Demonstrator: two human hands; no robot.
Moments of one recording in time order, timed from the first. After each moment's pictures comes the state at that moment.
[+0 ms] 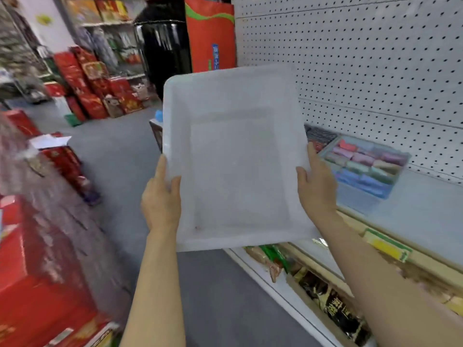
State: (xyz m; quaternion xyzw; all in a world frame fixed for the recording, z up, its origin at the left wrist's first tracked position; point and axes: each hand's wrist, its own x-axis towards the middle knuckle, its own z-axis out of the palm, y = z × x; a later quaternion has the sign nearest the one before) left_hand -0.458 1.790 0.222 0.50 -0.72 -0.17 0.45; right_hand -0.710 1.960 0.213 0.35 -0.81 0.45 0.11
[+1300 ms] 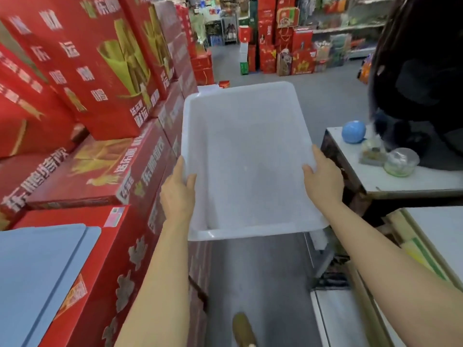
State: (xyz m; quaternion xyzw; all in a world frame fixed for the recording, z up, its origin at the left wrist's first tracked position) left_hand -0.291 1.328 0.171 0.78 -0.49 -0.06 0.40; right_hand -0.596 1.280 0.173 0.63 -0.68 0.36 -0.11
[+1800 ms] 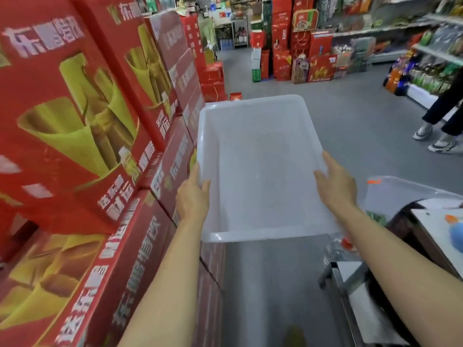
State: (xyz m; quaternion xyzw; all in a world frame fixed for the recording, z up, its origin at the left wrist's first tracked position) left_hand -0.215 0.999 0.176 0.79 -0.50 -0.07 0.35; right_hand -0.518 0.938 0.168 0.60 -0.71 0.33 -0.15
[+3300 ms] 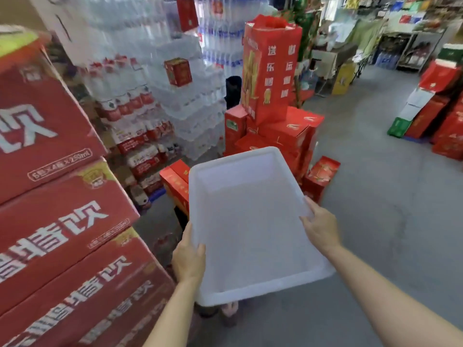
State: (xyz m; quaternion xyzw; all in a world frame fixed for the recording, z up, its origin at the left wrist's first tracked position) left_hand -0.109 0.160 0.055 0.90 -0.10 -0.07 0.42; right_hand -0.270 -0.104 0.098 0.86 -0.42 0.17 -0.24
